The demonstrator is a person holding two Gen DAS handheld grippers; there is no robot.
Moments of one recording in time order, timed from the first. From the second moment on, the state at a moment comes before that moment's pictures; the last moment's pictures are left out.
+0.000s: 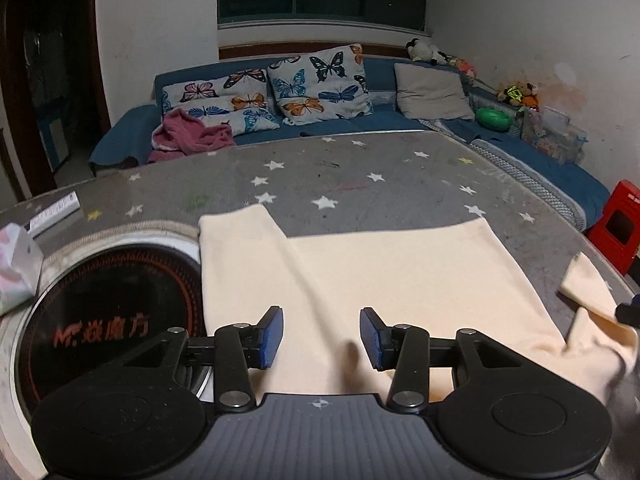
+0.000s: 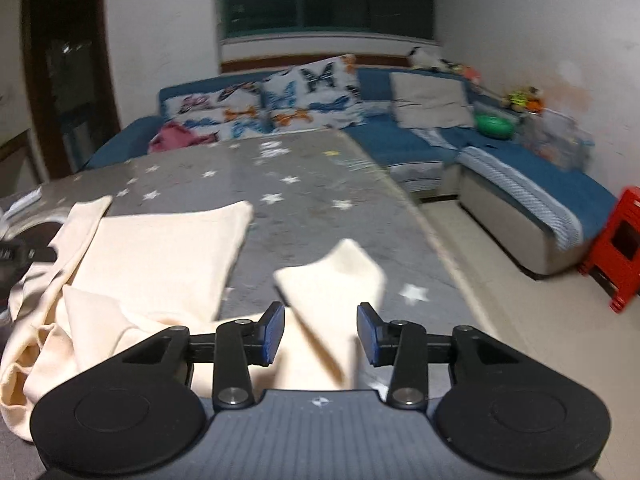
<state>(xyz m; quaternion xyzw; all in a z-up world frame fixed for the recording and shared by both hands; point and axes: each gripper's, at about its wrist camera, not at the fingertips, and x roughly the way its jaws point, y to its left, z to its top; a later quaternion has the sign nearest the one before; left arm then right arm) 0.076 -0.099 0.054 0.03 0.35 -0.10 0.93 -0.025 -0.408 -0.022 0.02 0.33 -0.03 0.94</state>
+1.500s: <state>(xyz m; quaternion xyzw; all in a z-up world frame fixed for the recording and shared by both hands) 0.106 -0.024 0.063 -0.07 0.31 -0.03 0.95 -0.049 -0.422 -0.021 0.00 0.33 -0.07 0.94</state>
